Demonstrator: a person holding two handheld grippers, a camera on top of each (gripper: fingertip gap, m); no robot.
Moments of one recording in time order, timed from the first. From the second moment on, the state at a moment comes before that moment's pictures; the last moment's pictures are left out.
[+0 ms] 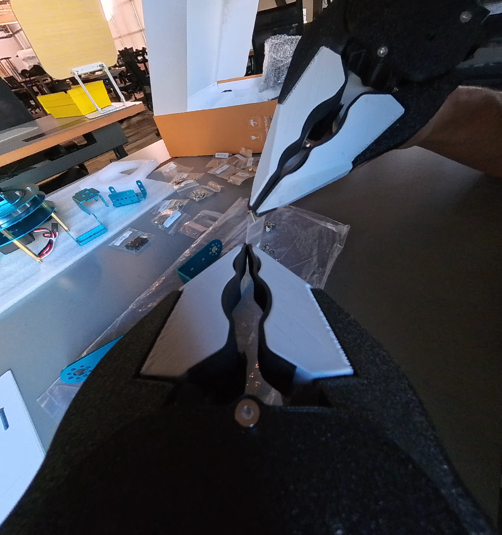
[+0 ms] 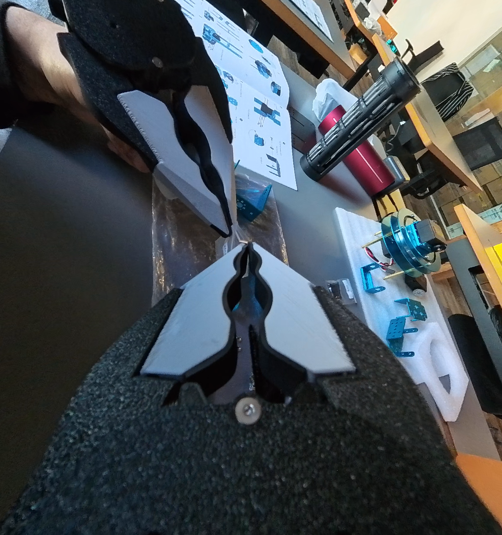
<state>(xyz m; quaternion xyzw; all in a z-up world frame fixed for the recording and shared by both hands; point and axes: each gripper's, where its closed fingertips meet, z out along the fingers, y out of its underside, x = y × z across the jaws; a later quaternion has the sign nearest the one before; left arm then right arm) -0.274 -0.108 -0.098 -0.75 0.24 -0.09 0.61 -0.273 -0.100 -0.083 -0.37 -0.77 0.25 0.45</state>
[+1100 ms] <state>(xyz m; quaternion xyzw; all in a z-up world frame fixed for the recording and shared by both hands) -0.270 -0.111 -0.098 -0.74 0.26 -0.09 0.61 -0.206 -0.006 -0.178 -0.56 -0.77 0.23 0.21</state>
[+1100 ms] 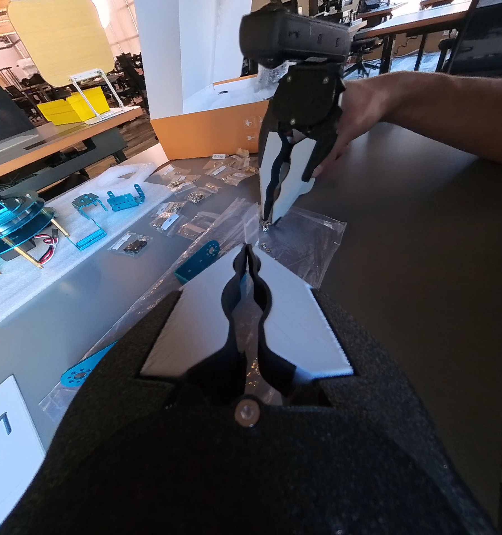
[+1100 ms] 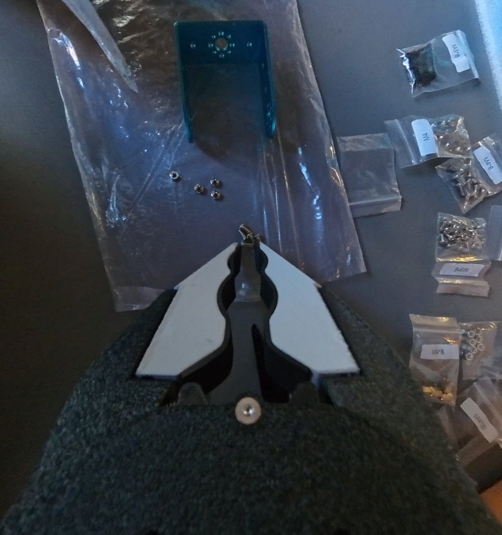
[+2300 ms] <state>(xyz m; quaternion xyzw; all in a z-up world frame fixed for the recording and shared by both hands) -0.265 -0.112 -0.101 -0.74 0.27 -0.08 0.61 -0.254 -0.110 -0.082 -0.44 -0.74 0.45 0.23</state>
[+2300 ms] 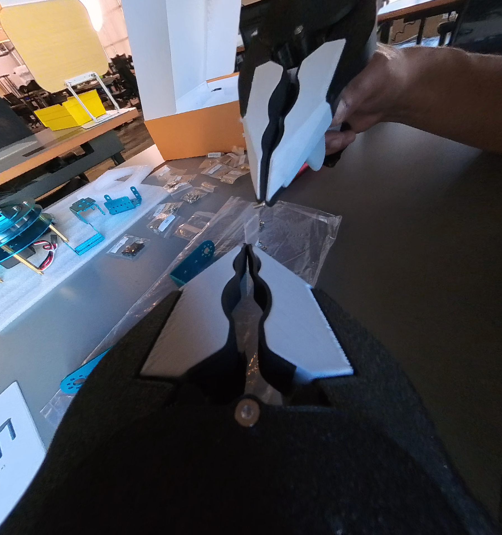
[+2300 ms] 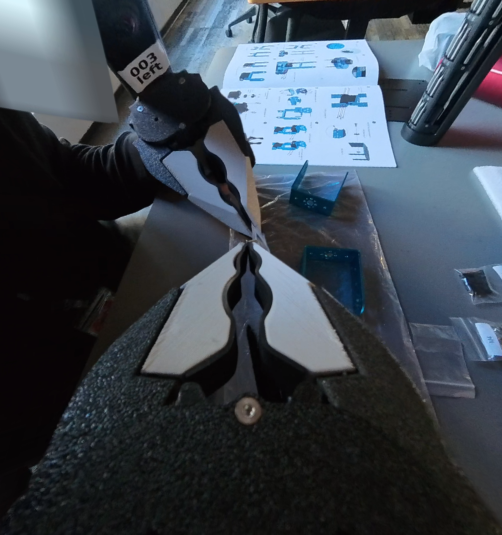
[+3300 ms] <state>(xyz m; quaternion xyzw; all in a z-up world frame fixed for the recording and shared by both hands) -0.258 -0.114 -0.105 -0.73 0.30 -0.06 0.61 -0.250 -0.110 -0.095 -0.47 -0.74 0.45 0.19</state>
